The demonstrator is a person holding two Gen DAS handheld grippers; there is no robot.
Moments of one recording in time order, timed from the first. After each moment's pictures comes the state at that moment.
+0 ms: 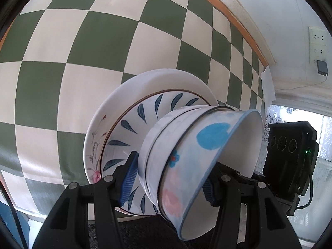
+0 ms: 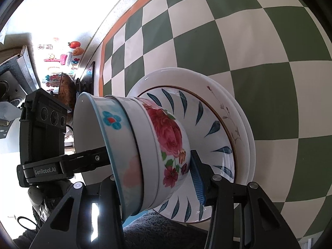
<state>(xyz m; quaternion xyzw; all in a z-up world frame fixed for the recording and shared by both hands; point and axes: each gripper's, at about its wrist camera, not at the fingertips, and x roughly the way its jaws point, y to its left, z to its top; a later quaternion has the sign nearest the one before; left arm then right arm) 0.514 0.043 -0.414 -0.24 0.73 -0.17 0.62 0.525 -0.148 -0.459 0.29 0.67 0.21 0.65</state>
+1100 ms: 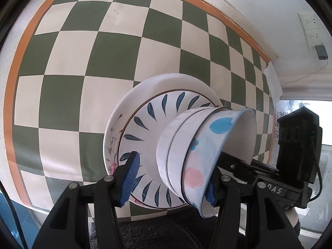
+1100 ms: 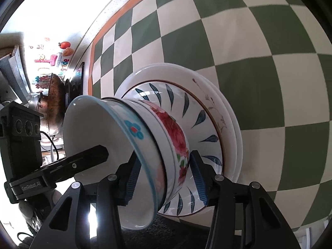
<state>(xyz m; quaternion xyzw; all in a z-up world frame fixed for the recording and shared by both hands) 0.505 0.047 -0.387 -0.18 0.71 -0.15 0.67 0.514 -0.153 -0.449 0.26 0.67 0.17 0.67</state>
